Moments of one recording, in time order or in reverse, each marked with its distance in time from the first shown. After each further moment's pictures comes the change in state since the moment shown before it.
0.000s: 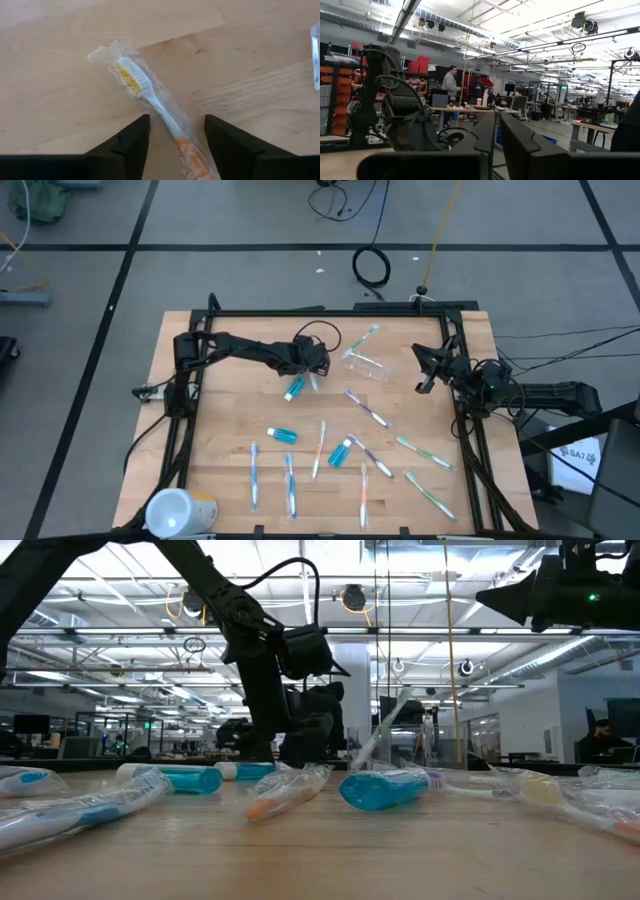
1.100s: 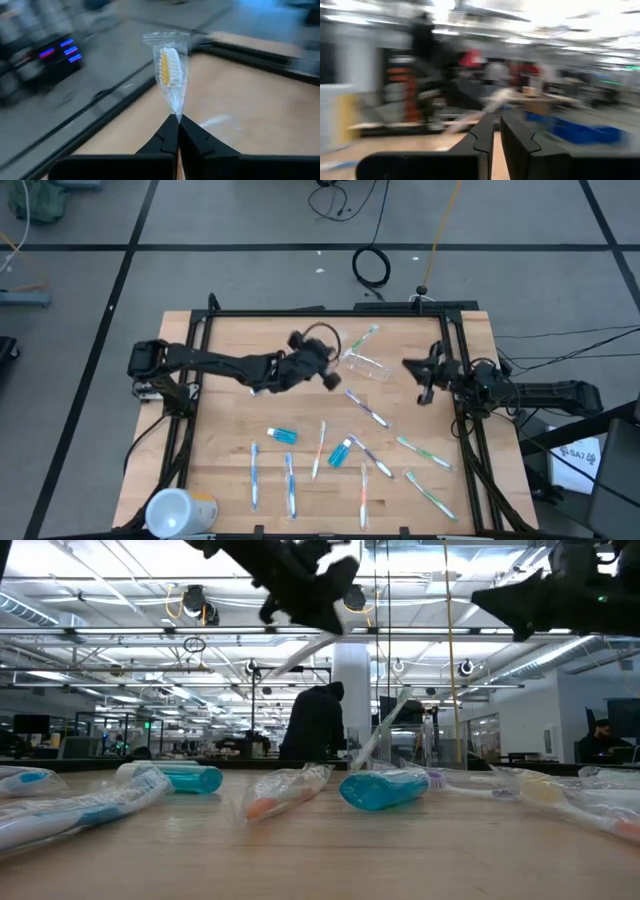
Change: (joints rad) left arm -0.262 -0.345 -0.005 0.402 -0.199 0.747; right arm 0.000 0.040 0.000 -0.072 -0.277 0.188
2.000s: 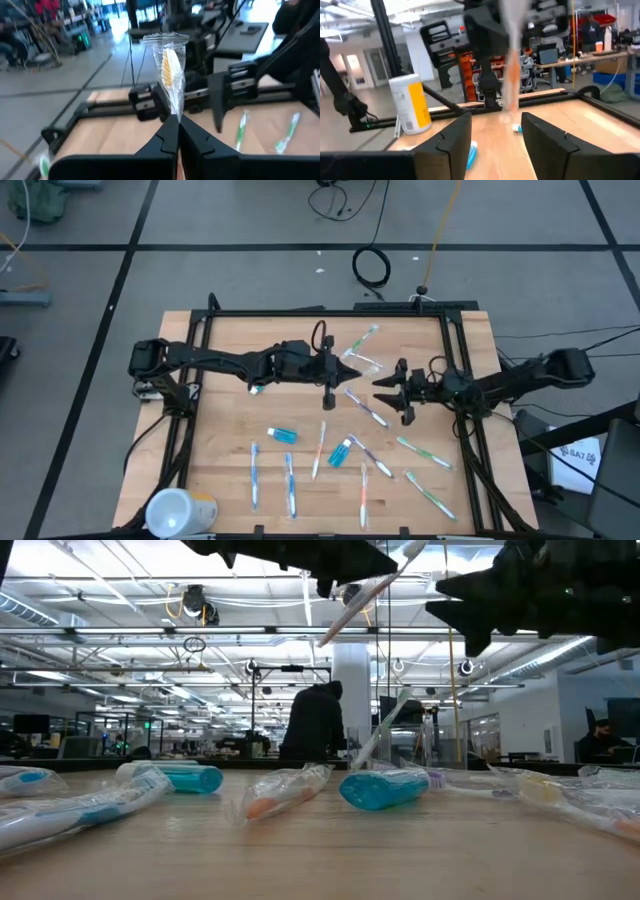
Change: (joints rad) left arm 0.032 0.002 0.001 0.265 0.655 0.296; right arm 0.166 0.719 0.139 0.474 -0.063 0.246
